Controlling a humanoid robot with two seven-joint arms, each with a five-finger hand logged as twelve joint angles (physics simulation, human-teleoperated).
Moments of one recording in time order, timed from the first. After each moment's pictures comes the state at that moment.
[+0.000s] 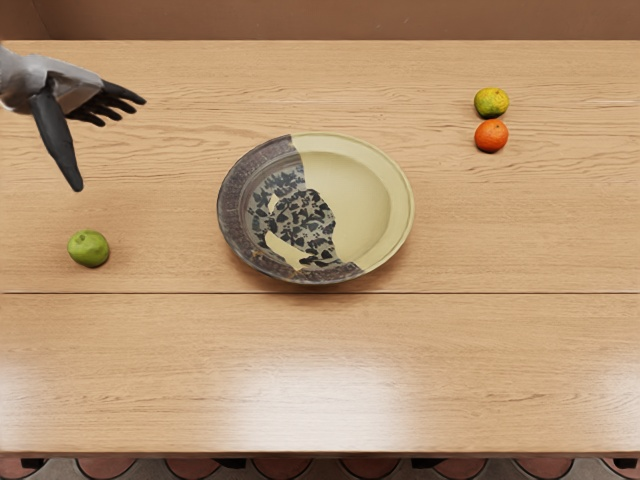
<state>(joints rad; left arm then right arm) -1.92 0.61 0.97 -0.95 0.10 -0.61 -0.09 -0.07 0.00 -0.08 0.21 0.03 0.03 0.06</state>
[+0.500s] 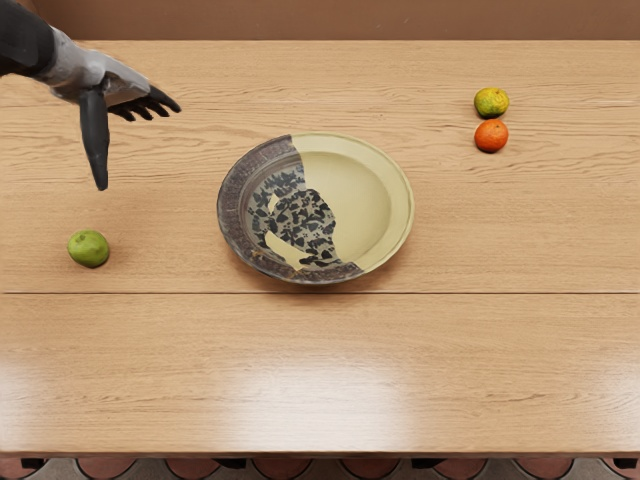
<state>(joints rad) -2.03 0.35 1.16 -0.94 0.07 -0.61 -0.09 -0.07 0.00 -0.08 0.21 0.03 0.02 0.06</state>
